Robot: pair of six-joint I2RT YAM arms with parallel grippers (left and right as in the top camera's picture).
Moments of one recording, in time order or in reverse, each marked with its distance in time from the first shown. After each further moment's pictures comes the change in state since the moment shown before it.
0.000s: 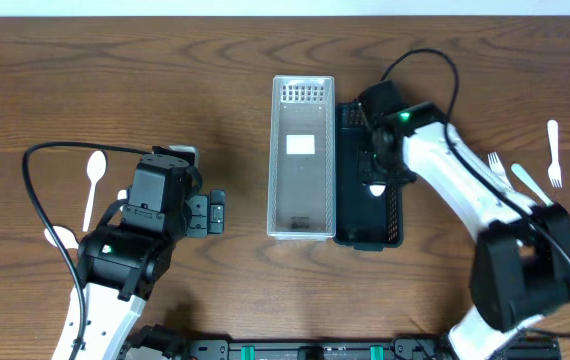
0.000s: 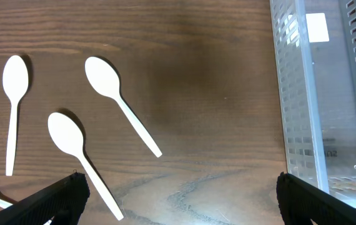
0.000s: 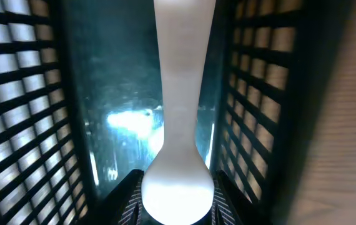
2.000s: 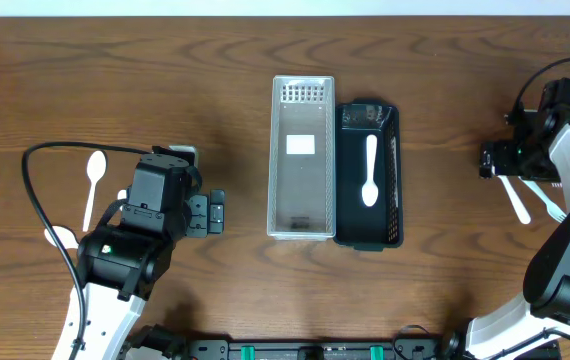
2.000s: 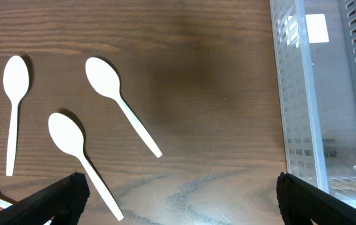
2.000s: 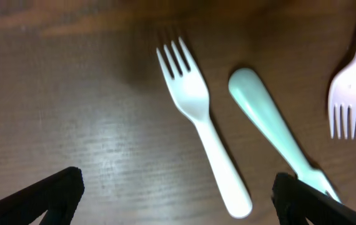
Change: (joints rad) left arm 0.001 0.000 0.002 0.000 0.000 0.000; right arm -0.716 -0.021 -0.021 0.113 0.003 -0.676
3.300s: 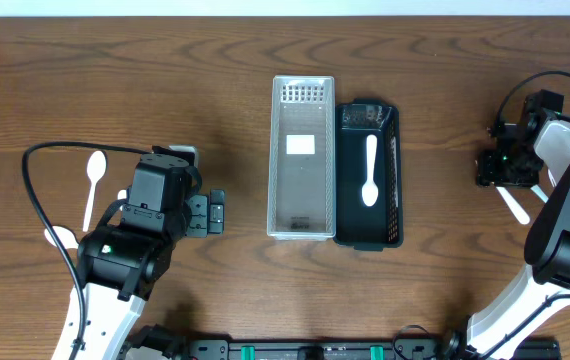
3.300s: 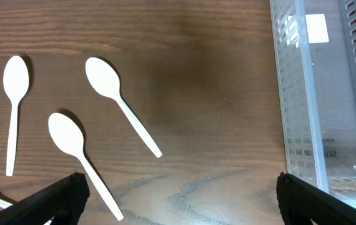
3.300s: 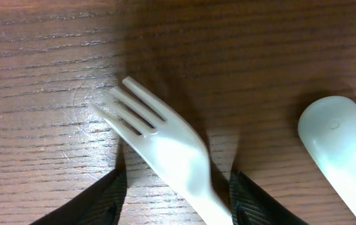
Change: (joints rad) left arm 0.000 0.000 0.000 0.000 0.000 0.000; right arm -0.001 0.195 0.003 0.048 -0.032 -0.027
